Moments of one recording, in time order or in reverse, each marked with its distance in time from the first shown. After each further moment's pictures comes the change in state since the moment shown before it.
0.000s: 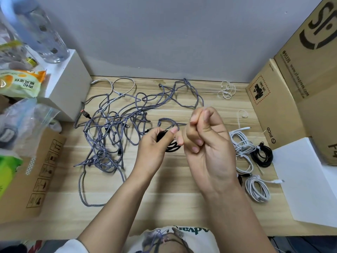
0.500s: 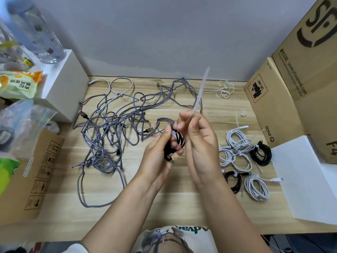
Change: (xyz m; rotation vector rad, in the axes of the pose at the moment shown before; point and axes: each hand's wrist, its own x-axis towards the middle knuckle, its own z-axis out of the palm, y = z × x) left_hand -0.007 0.001 0.018 -0.691 -0.005 -0.409; right_hand 0.010 0.026 -0.029 -0.314 0.112 -0.035
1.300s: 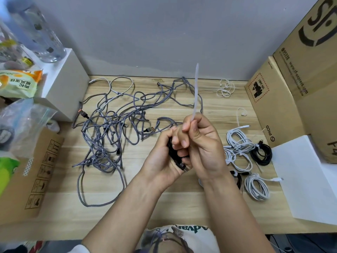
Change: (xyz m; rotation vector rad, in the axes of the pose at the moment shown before) left_hand -0.008 0.008 0.013 -0.067 -0.158 -0.291; right_hand 0.005 -0.007 -0.013 0.150 -0.259 0.084
